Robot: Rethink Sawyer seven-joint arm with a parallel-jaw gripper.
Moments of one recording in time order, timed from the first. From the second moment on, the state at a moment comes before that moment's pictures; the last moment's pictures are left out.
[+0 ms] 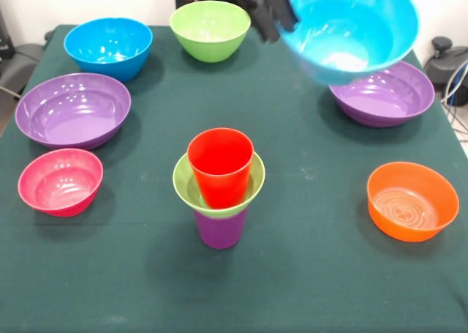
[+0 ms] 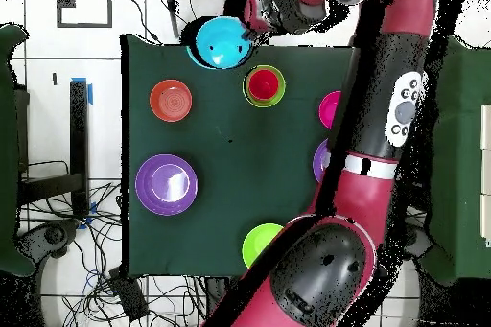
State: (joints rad) arm -0.56 -0.26 1.24 0.36 -0.72 1.97 1.51
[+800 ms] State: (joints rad) arm -0.64 -0.16 2.02 0.16 -1.70 2.17 1.07
